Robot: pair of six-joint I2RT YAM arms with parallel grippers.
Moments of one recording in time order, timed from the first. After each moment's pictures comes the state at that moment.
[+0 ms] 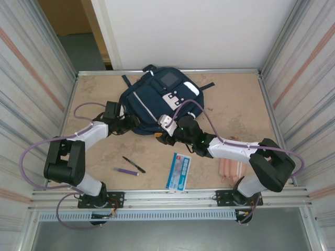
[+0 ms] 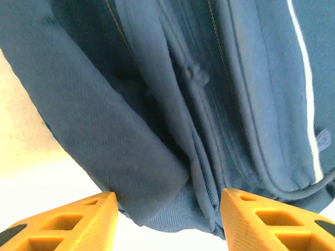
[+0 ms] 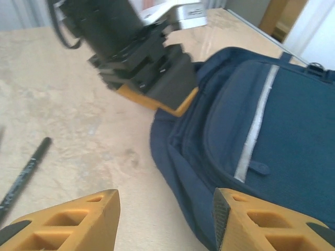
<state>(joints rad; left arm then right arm) -0.23 1.52 0.81 -0.24 0.26 -0.62 0.86 1.48 0.75 0.34 -0.12 -0.19</state>
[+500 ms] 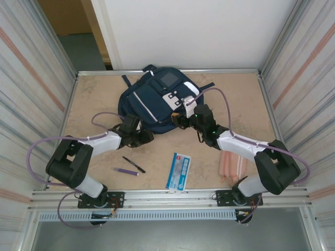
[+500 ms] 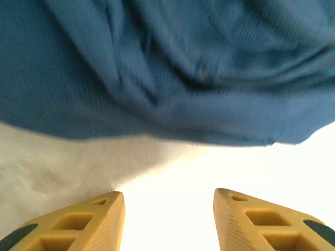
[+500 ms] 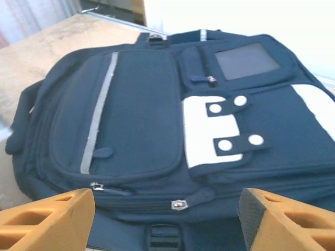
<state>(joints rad) -0.51 1.53 0.67 -0.12 0.24 -0.78 0.63 1.42 0.76 0.30 0.06 0.07</state>
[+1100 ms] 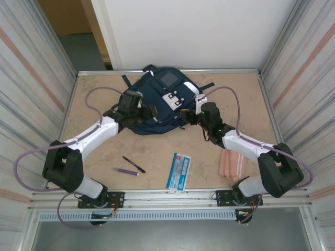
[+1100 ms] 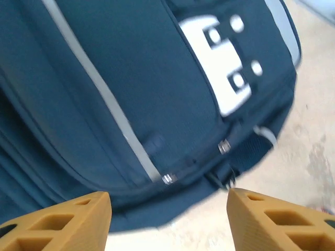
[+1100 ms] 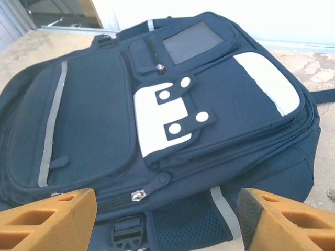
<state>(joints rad) -0.46 1.50 1.08 -0.35 0.07 -0.69 0.54 1.39 0.73 0.24 0.08 0.21</state>
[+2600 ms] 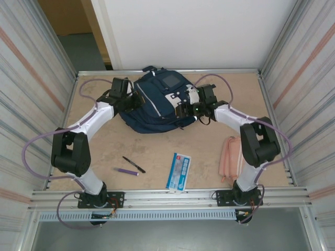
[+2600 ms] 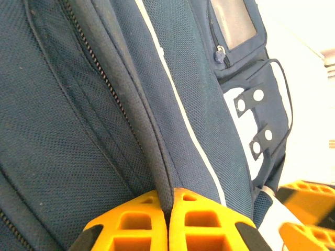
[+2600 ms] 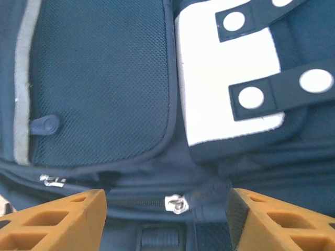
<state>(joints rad) -0.30 1.64 1.24 -0.38 0.27 -0.67 0.38 1.80 1.18 -0.19 -0.48 0.25</state>
